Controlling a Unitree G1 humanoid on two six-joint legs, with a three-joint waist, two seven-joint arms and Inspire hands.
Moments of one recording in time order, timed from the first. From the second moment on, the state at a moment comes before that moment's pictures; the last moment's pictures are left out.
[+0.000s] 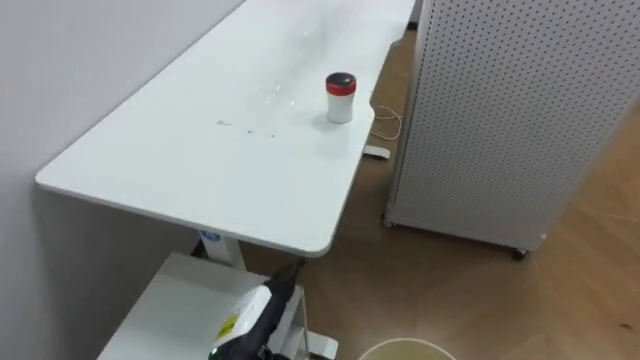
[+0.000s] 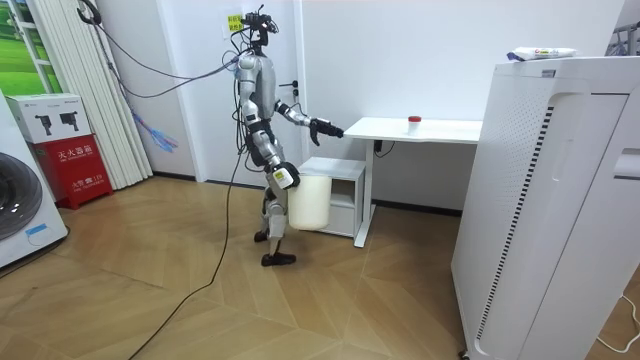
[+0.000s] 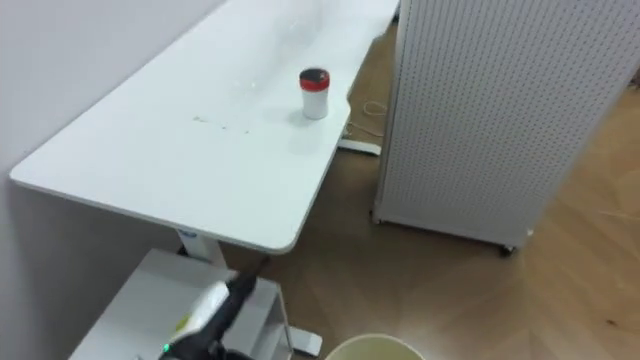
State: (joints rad) left arm -0.03 0.23 -0.31 0.50 0.45 -0.30 0.22; right arm 0.04 -0.25 0.12 1.10 0.48 -0.17 0.08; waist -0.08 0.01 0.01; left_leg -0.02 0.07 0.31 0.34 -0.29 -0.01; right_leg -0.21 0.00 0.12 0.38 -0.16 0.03
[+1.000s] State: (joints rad) left arm 0.01 0.24 -0.18 0.27 0.38 -0.37 0.41; right arm 0.04 -0.22 0.13 1.09 0.38 -0.19 0.10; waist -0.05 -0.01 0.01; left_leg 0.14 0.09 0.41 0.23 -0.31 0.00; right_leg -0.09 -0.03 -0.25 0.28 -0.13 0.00
